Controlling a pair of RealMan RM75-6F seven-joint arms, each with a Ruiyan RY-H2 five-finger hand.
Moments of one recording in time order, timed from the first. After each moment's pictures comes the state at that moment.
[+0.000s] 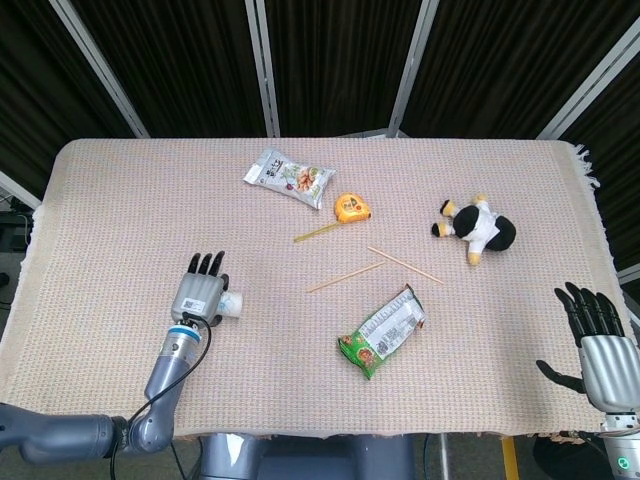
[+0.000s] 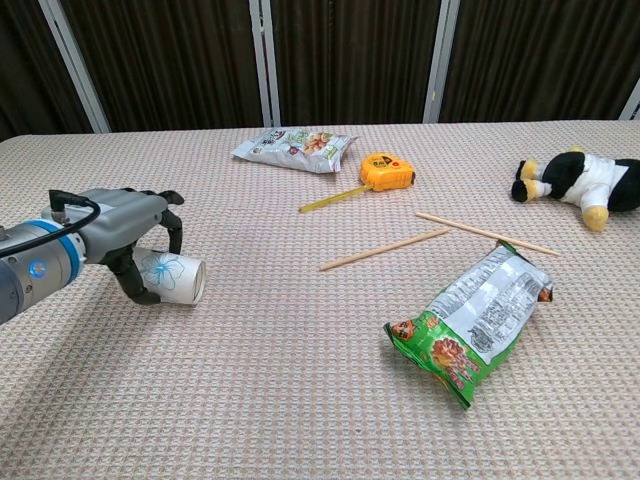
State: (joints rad) left arm -0.75 -1.68 -0.12 -1.58 0.69 1.23 0.87; right arm 0.05 -1.10 0.06 -1.60 -1.56 1.54 0.05
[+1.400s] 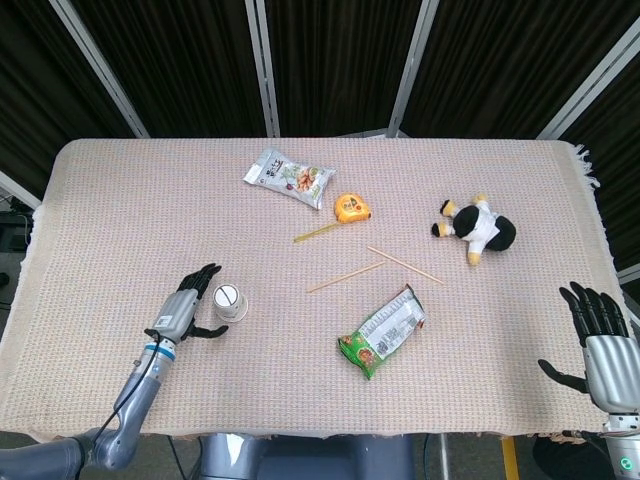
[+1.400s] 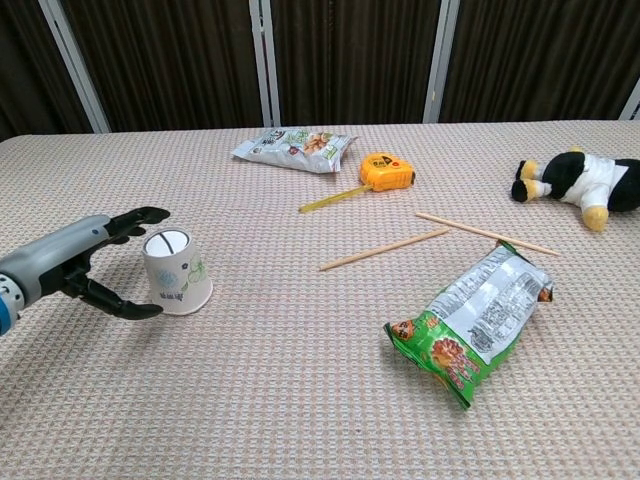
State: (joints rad) left arm -0.50 -1.66 -0.09 -1.36 1.18 1.07 -0.12; right arm 0.05 -1.10 0.06 -1.62 -1.55 1.54 0.06
